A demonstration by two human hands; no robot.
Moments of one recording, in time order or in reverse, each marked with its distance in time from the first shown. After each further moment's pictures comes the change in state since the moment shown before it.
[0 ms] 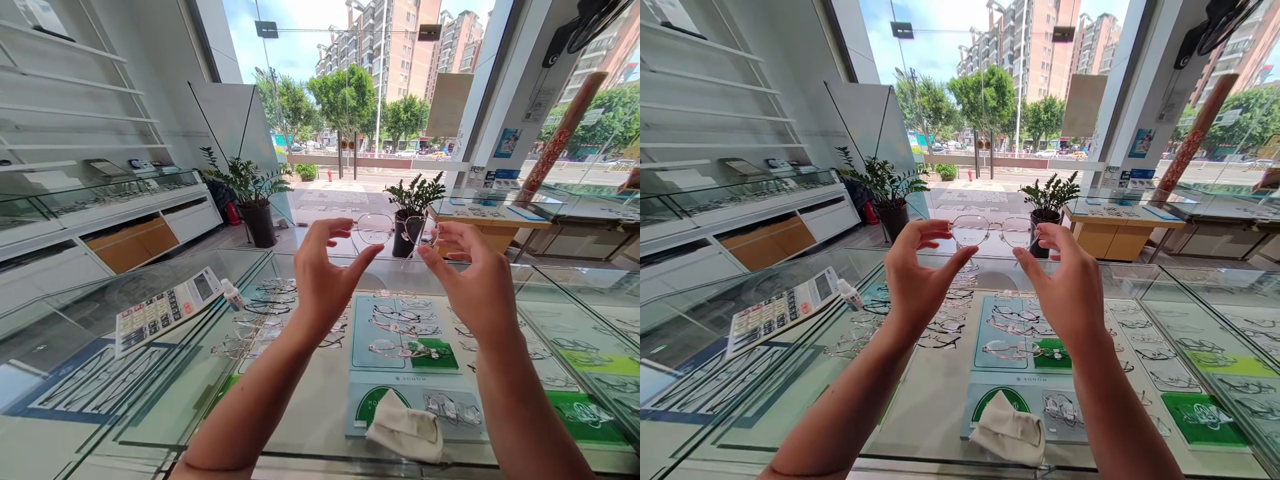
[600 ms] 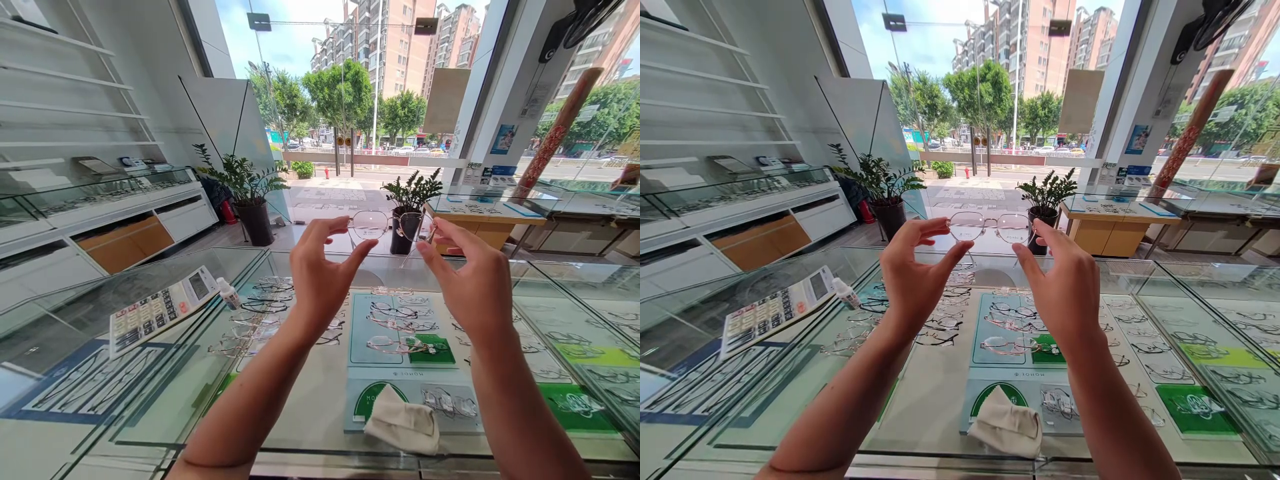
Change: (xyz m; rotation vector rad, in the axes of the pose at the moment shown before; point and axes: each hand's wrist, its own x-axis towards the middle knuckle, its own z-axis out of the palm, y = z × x) left_hand 0.000 -0.002 0.004 0.014 0.008 0.009; right_hand -0.003 -0.005 -0.003 -0.148 0.032 -0.053
